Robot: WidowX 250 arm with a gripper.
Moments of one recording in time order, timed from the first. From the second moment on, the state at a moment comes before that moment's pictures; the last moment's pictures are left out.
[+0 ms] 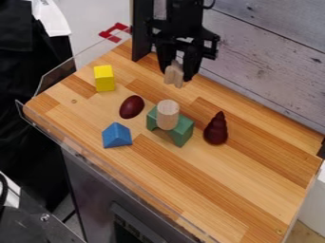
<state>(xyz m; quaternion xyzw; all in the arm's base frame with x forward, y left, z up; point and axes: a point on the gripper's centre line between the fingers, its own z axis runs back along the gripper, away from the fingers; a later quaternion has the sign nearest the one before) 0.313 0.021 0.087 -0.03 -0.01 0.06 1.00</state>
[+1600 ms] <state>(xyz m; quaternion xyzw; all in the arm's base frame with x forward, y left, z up) 0.277 0.006 0.072 -0.09 0.04 0.06 0.99</state>
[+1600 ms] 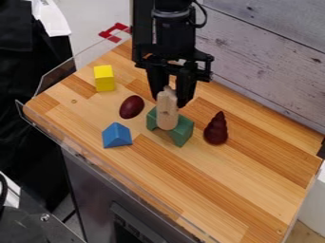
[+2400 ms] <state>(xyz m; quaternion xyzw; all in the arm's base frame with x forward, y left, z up) 0.283 0.020 0.069 -0.10 0.05 0.08 0.99</state>
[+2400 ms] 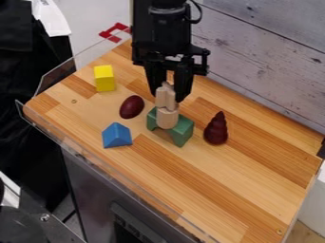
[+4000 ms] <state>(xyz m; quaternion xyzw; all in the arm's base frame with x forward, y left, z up) 0.269 0.052 0.123 -0.04 -0.02 0.13 0.99</state>
